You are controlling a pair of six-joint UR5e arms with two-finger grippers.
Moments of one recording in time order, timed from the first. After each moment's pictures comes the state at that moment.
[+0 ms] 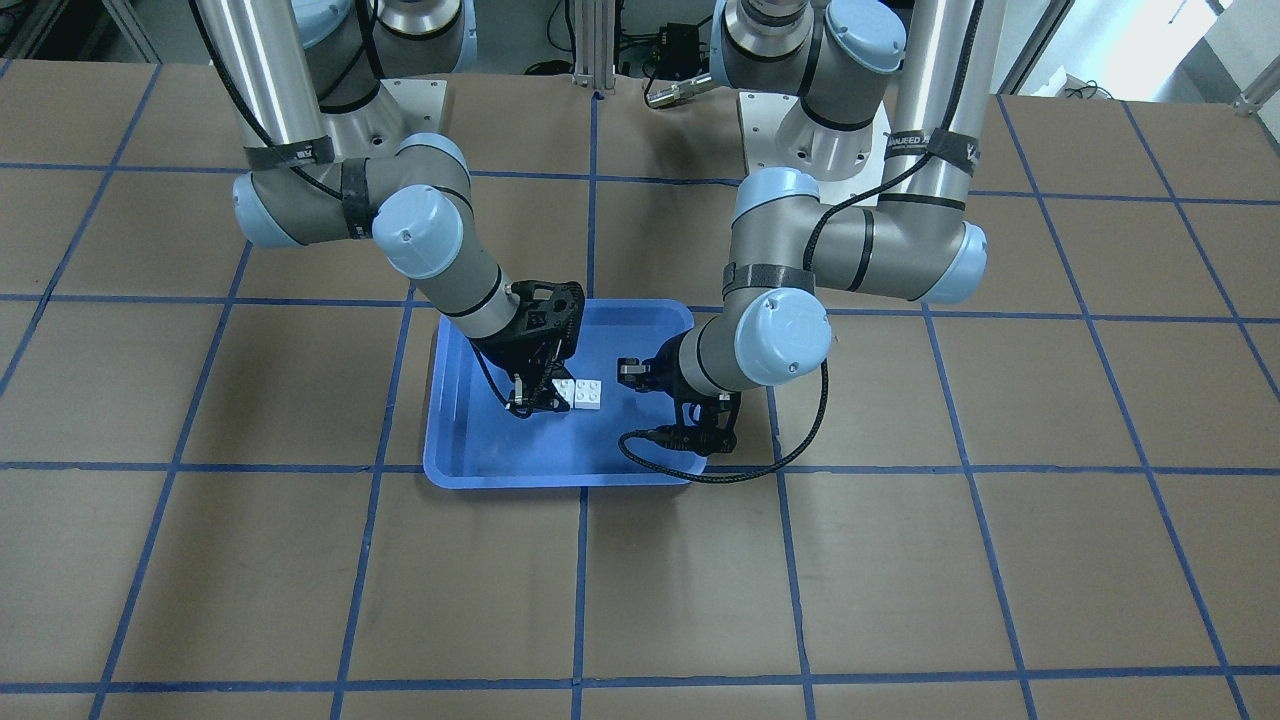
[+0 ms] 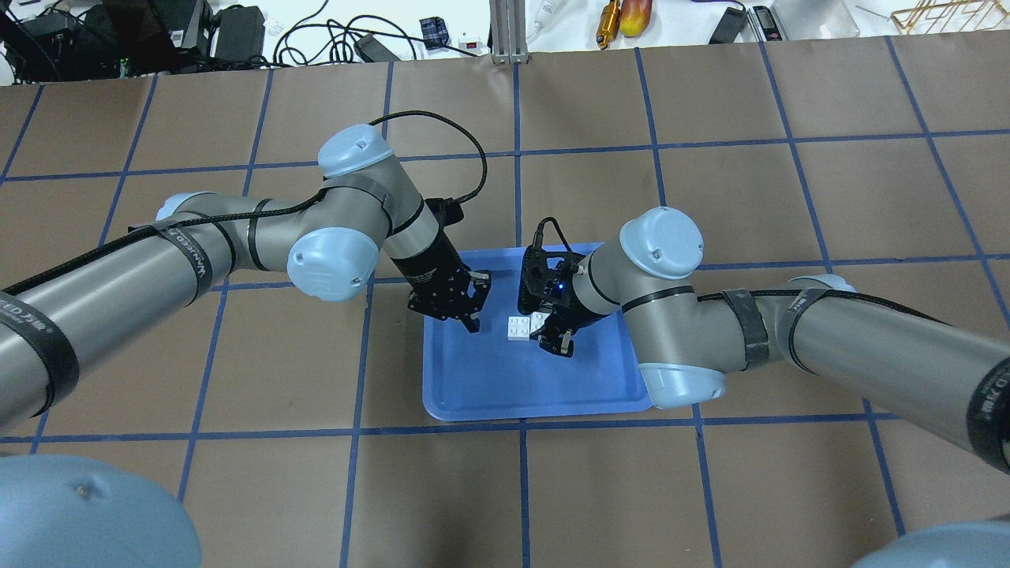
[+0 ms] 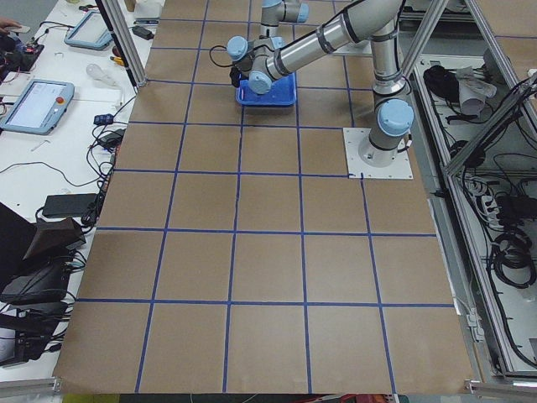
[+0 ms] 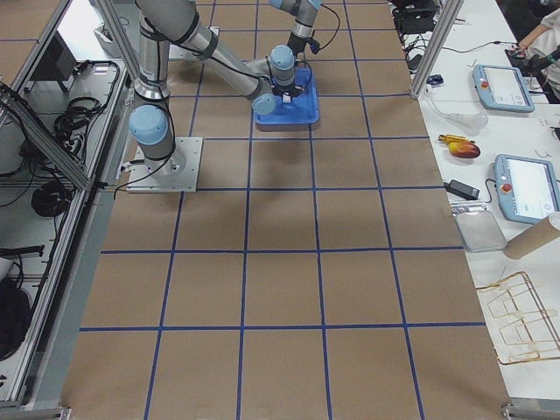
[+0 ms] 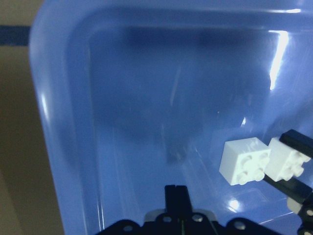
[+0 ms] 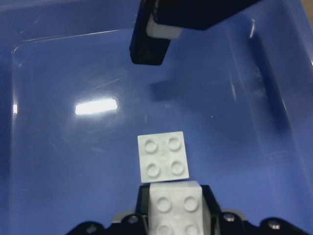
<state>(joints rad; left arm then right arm) -1.72 -1.99 -1.85 -1.17 1.18 -0.13 1.79 -1.21 2.15 -2.70 -1.18 -1.20</state>
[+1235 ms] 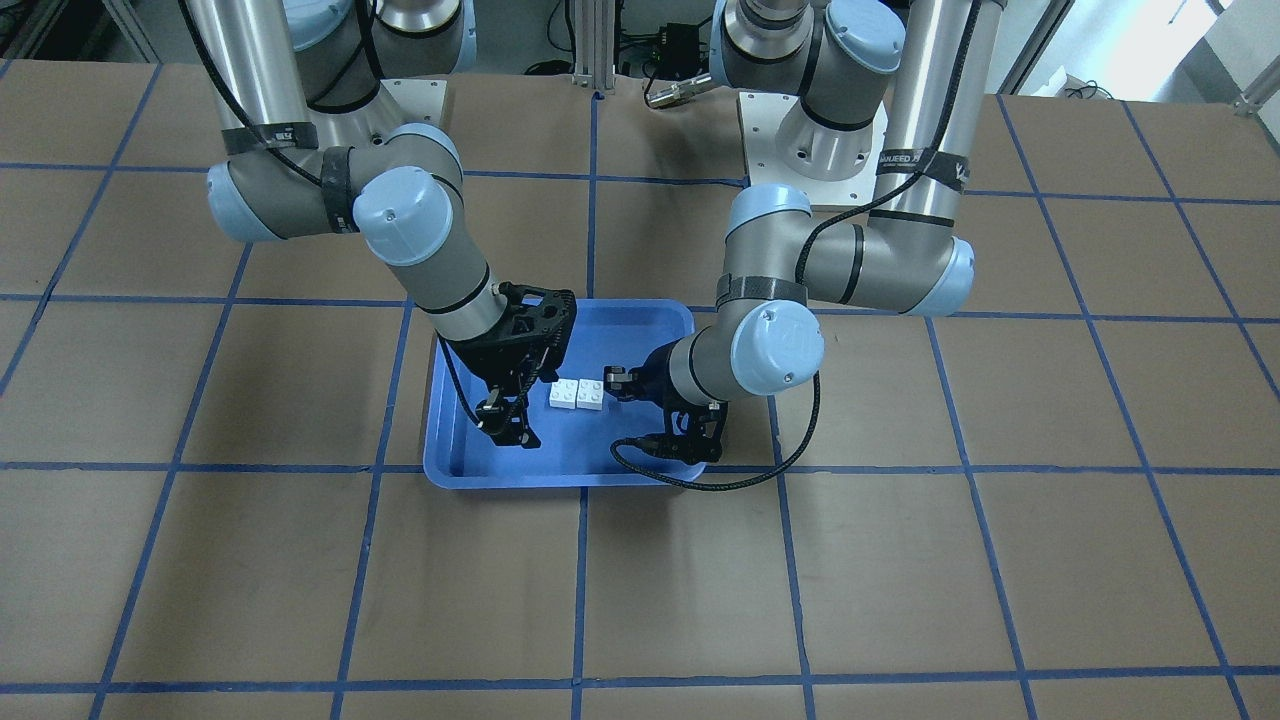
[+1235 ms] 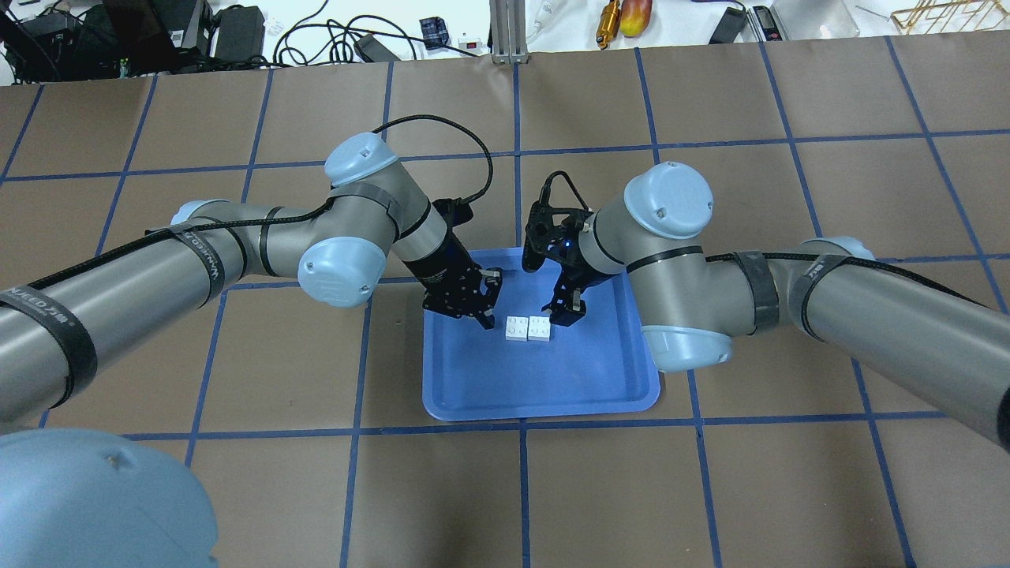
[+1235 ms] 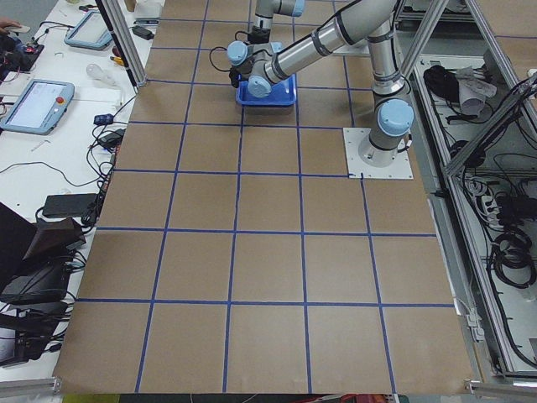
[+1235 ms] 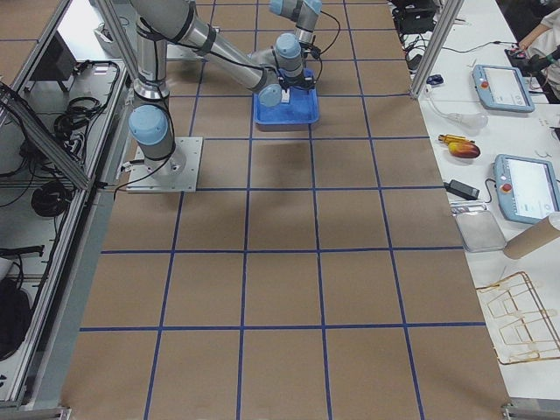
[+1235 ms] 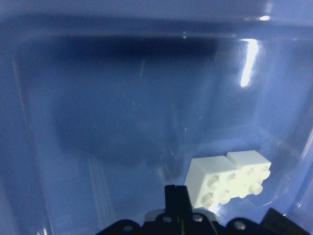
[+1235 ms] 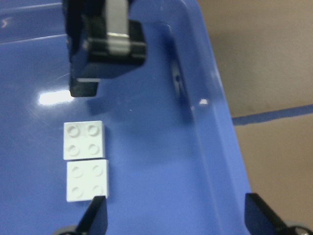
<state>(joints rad) -1.73 -2.01 -1.85 -1.11 1.14 -0.13 1.76 -1.27 2.03 -2.58 -1.30 -1.17</state>
